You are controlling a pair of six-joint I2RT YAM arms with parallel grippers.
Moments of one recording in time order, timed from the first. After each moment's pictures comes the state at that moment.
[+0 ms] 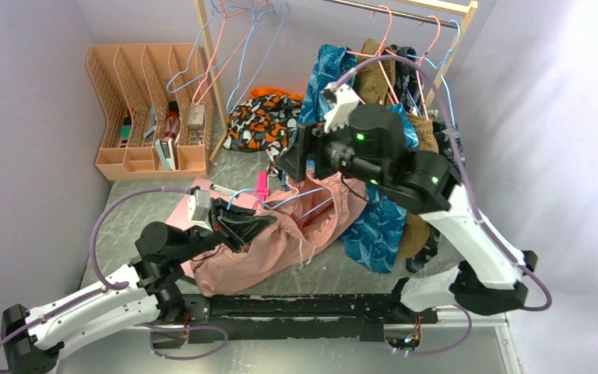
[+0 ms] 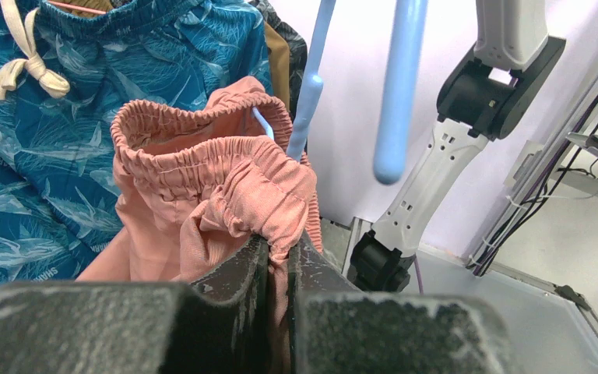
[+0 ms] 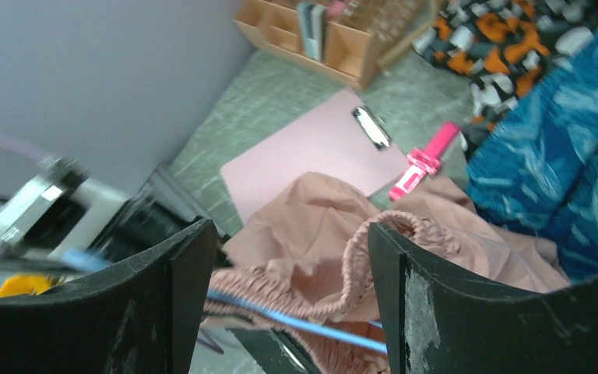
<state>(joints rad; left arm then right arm) -0.97 0.60 0.43 0.56 0.23 -0.37 0.98 1.36 1.89 -0.90 0.15 0.48</state>
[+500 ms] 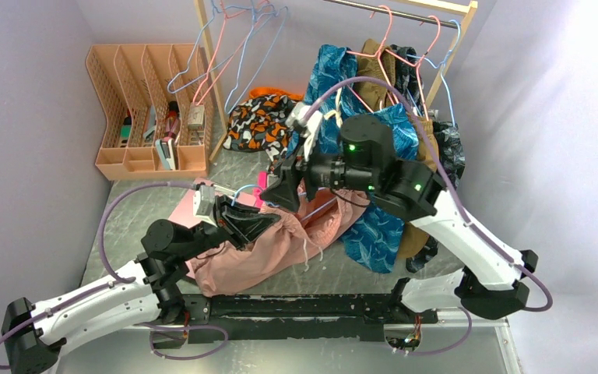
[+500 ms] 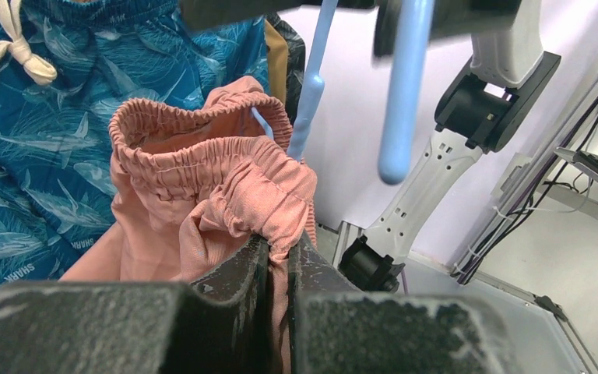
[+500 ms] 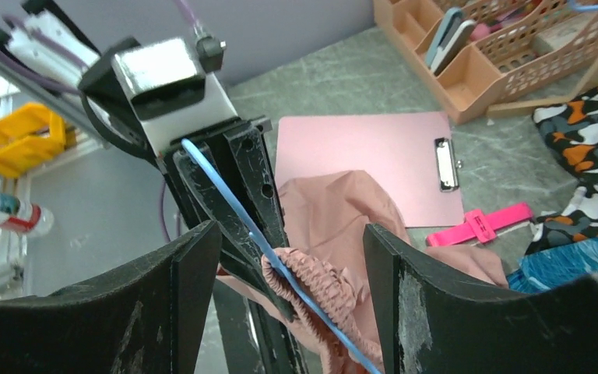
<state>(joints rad) -0.97 0.66 0.43 0.62 0.22 -0.43 1.00 1.26 1.71 -0.68 -0.29 0.15</state>
